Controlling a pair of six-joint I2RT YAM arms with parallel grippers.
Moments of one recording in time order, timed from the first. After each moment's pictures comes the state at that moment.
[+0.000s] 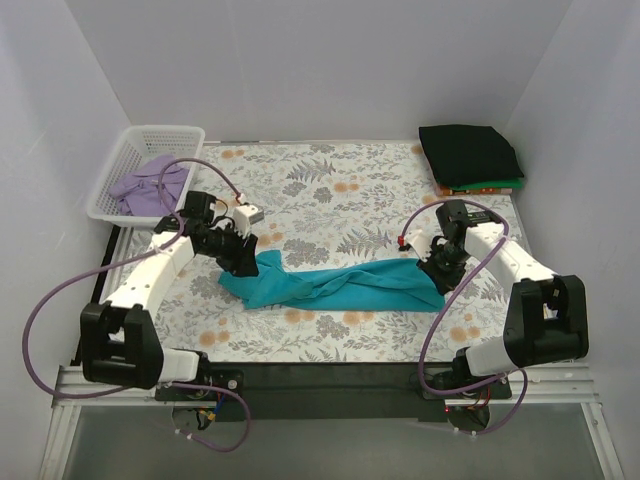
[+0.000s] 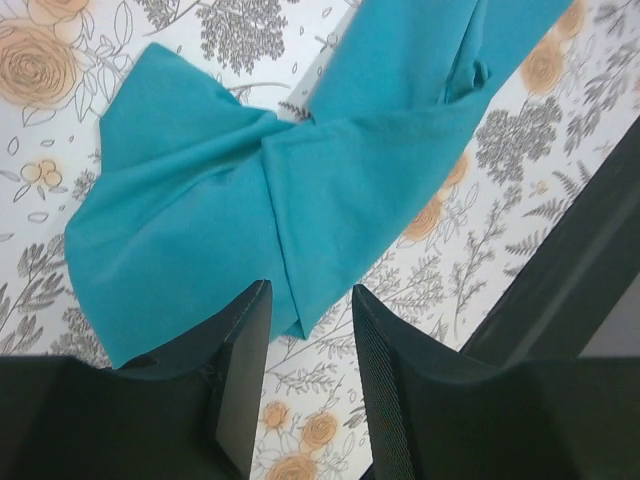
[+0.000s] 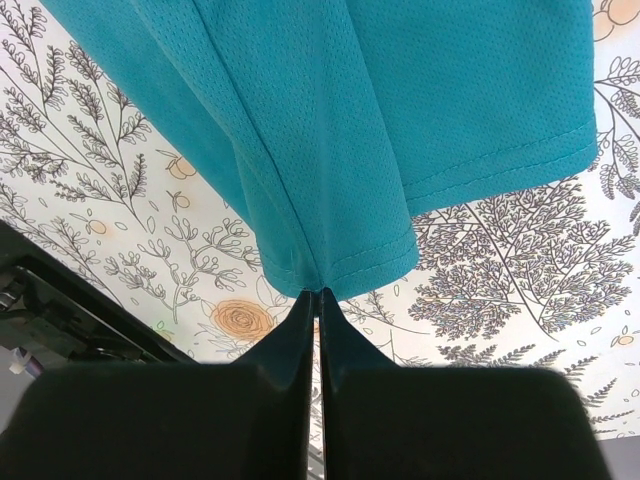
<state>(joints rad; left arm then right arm) -0.14 1.32 0.96 -0.82 0.63 0.48 0.18 1.43 0.95 -1.04 -0.20 -0.81</state>
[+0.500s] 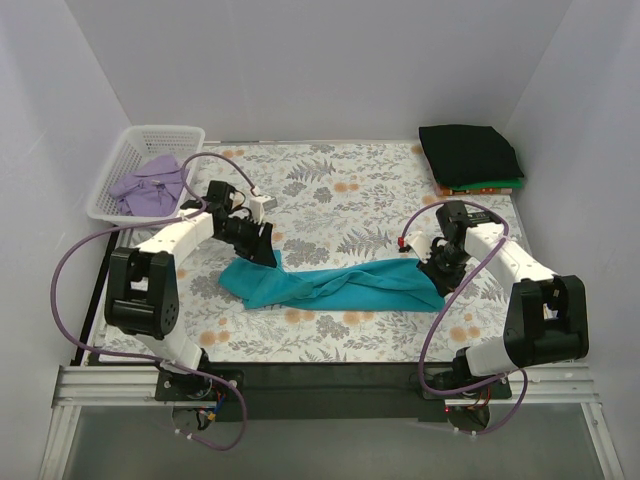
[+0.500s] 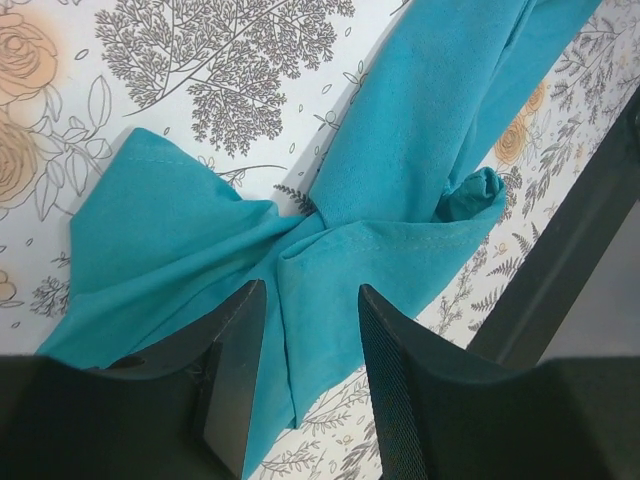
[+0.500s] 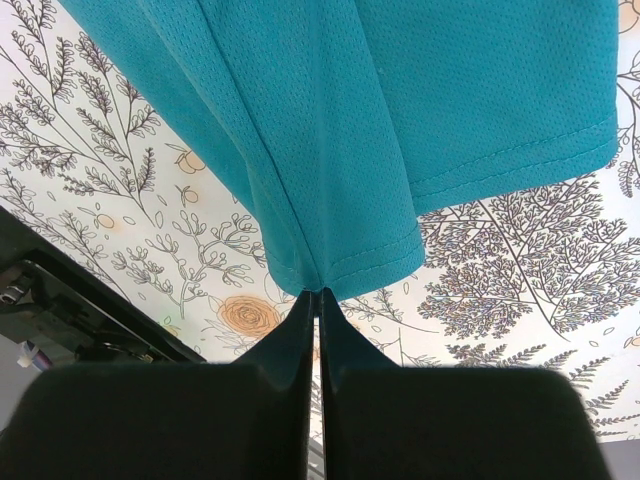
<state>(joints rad) -0.17 1.63 1.09 -0.70 0.74 0.32 0.18 1.43 0.94 -1.06 -0.21 -0.81</state>
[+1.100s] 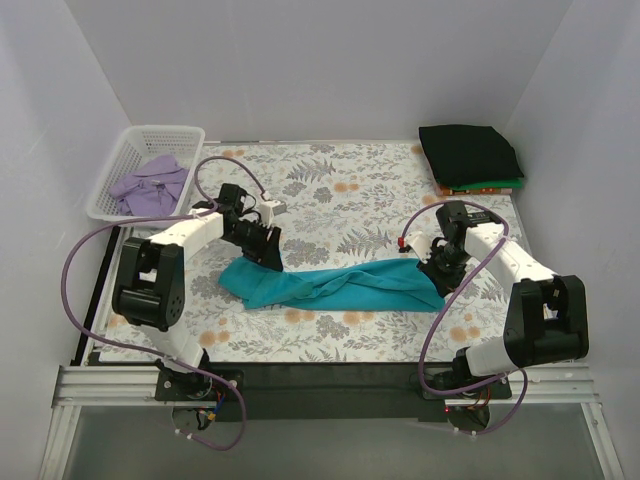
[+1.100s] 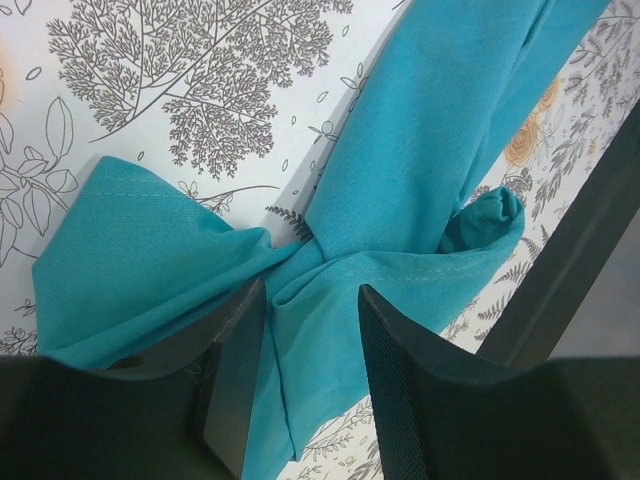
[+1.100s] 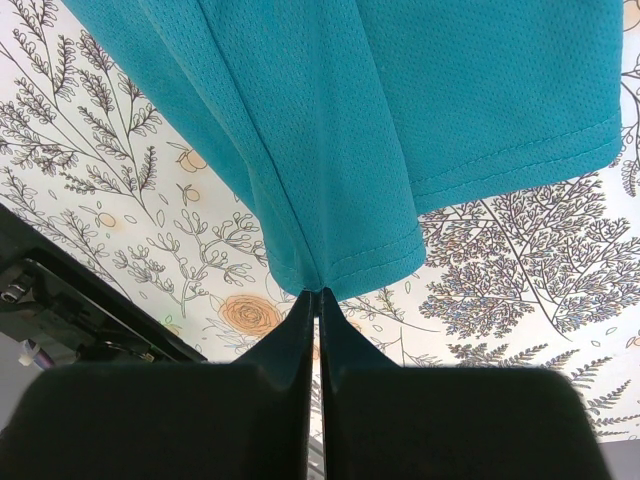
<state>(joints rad) -0.23 1.70 1.09 -0.66 0.73 0.30 0.18 1.43 0.94 -1.06 -0.21 -0.81</state>
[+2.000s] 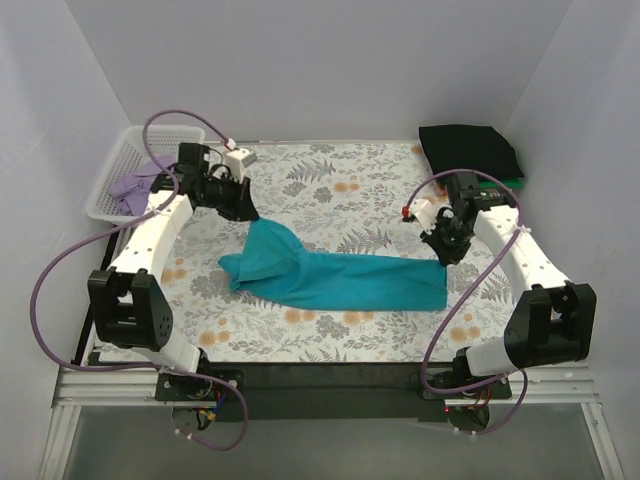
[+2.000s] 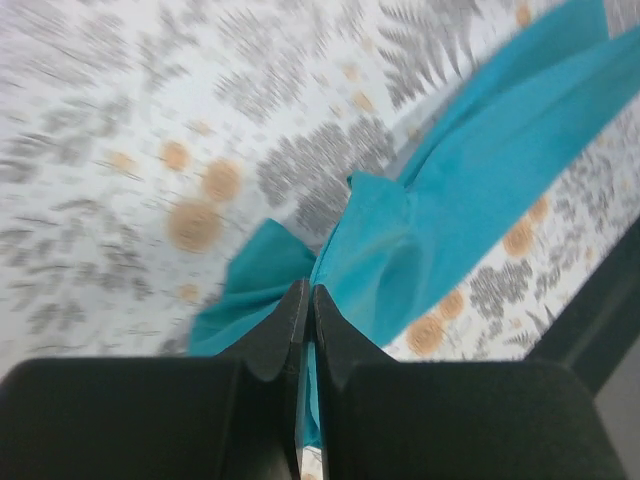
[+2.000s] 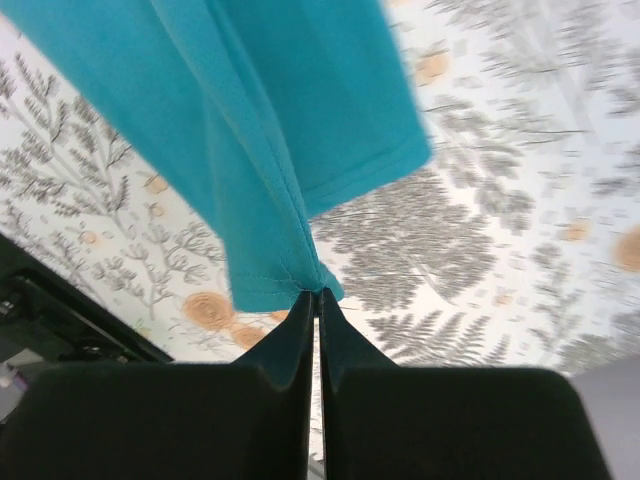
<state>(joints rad) -0.14 1.56 1.32 -0.77 0.67 0.27 0.17 1.43 1.14 -1.12 -0.21 -0.81</state>
